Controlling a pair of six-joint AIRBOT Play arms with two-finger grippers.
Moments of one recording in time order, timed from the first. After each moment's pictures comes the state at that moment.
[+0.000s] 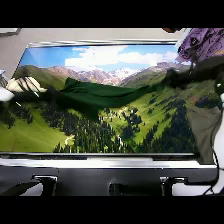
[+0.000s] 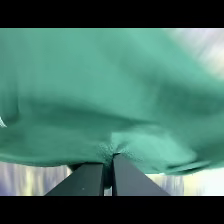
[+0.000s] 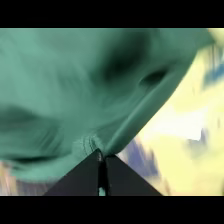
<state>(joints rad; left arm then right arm) 0.09 -1.22 1.19 0.88 -0.97 -1.51 -0.18 -1.56 1.70 2.26 -1.31 -1.65</state>
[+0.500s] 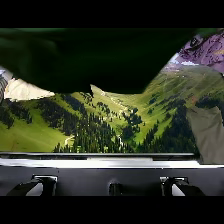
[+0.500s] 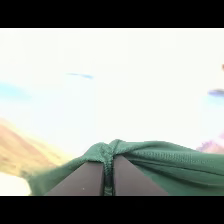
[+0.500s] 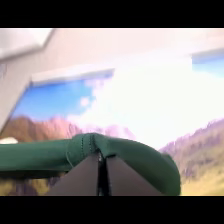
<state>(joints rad) 0.13 -1.01 1.98 1.32 -1.27 -1.64 -0.16 -1.00 1.94 2.15 -1.26 -1.48</state>
